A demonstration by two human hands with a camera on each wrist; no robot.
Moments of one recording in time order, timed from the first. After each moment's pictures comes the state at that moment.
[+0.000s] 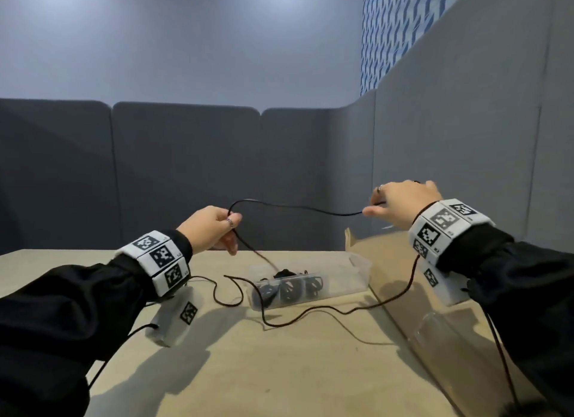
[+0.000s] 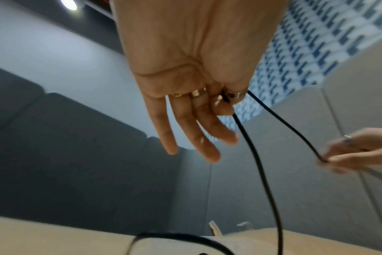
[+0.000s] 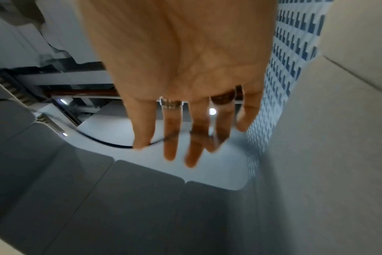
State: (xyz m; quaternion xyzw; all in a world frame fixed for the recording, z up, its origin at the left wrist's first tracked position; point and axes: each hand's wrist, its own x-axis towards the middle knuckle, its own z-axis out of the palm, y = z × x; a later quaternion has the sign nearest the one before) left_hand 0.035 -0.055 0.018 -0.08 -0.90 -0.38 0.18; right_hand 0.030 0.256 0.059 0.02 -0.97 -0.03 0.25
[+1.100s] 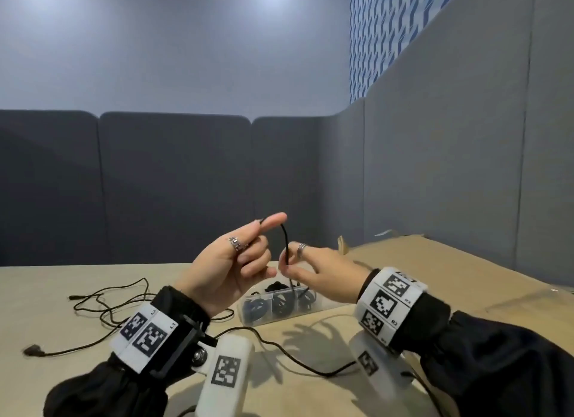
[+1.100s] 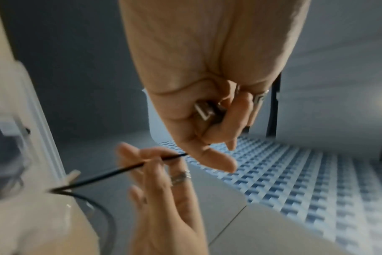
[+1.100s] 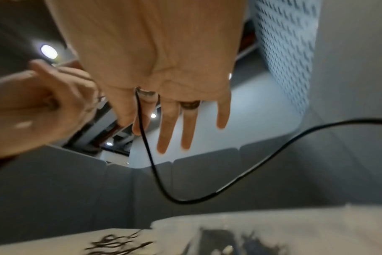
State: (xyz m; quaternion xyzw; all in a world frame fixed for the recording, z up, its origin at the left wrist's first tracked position) left_hand 0.084 0.008 -0.002 -0.26 -0.54 -0.80 -0.02; right_hand 0.042 0.178 -0.012 0.33 -0.91 0.22 0.13
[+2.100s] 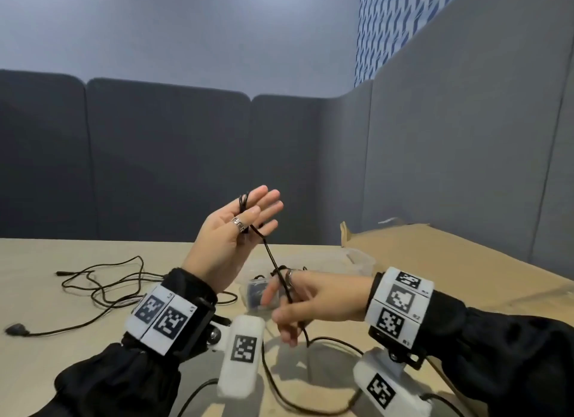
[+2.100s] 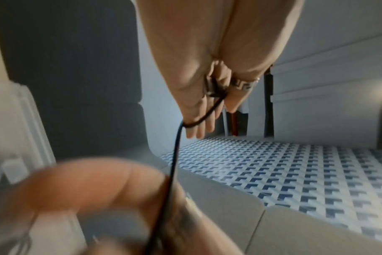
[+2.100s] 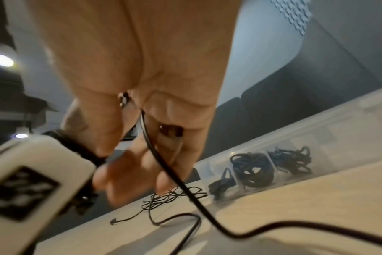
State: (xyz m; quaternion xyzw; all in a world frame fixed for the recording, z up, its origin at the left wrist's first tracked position) left_hand 0.041 -0.015 -0.019 -0.26 -0.50 -0.82 0.12; right_hand 0.038 0.151 -0.046 0.39 -0.79 0.39 -0.26
